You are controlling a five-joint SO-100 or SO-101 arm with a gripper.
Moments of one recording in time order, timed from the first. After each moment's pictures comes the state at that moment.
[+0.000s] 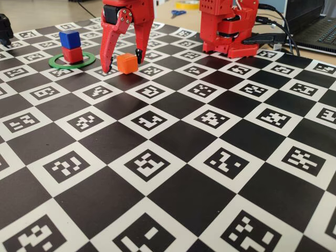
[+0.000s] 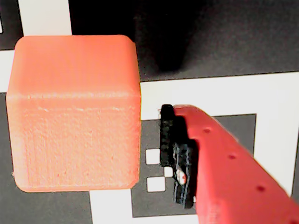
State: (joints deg) arm 20.0 83.1 109.4 62.9 -17.5
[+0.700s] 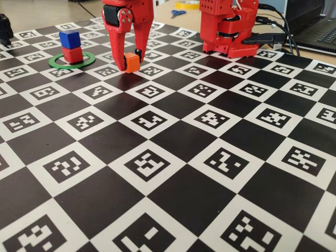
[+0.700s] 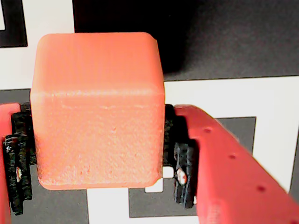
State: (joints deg) arm 20.0 83.1 109.7 62.7 -19.0
